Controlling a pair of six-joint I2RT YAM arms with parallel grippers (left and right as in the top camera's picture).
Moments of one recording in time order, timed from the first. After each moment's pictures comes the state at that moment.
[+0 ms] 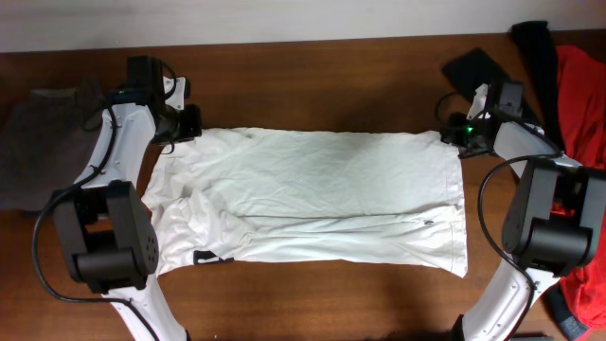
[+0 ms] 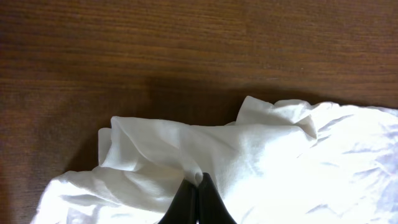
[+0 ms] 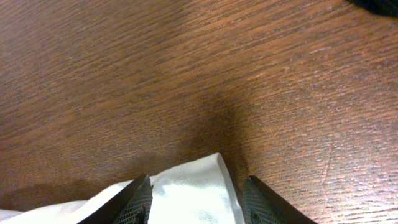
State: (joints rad) left arm 0.07 2.07 1.65 -0.80 0.21 -0.02; right arm -0.25 2.08 1.35 -0.36 -0.23 0.16
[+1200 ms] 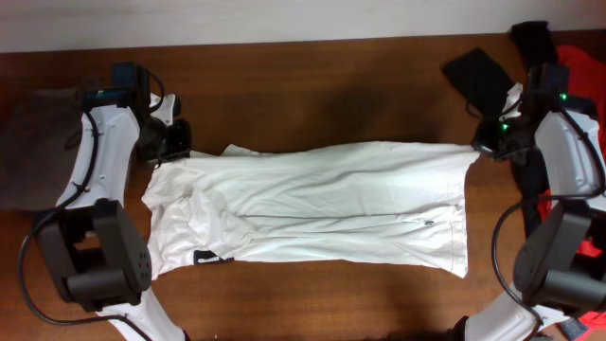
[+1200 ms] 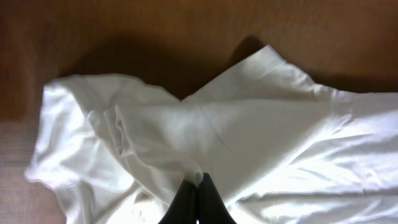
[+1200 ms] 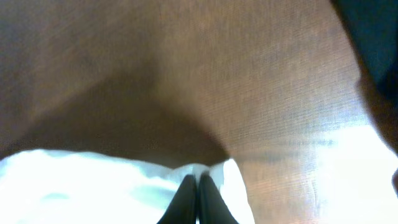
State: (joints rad) left arm 0.11 1.98 1.66 -1.12 0.23 -0.03; right arm -0.32 1.86 1.51 -0.98 -0.21 0.15
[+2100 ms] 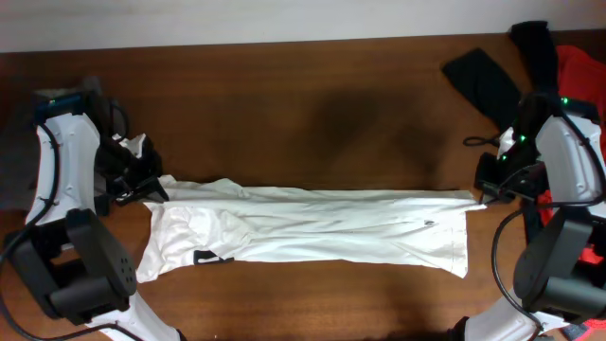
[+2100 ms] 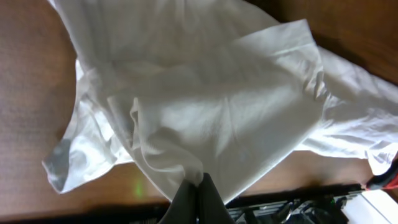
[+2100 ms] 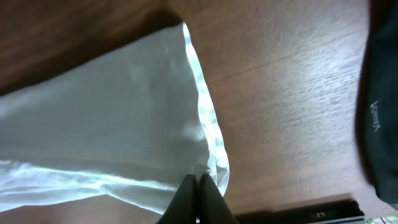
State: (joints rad) left arm 0.27 1.94 1.66 -1.54 0.28 -0.03; right arm -0.32 1.83 1.47 -1.39 -0.07 0.10
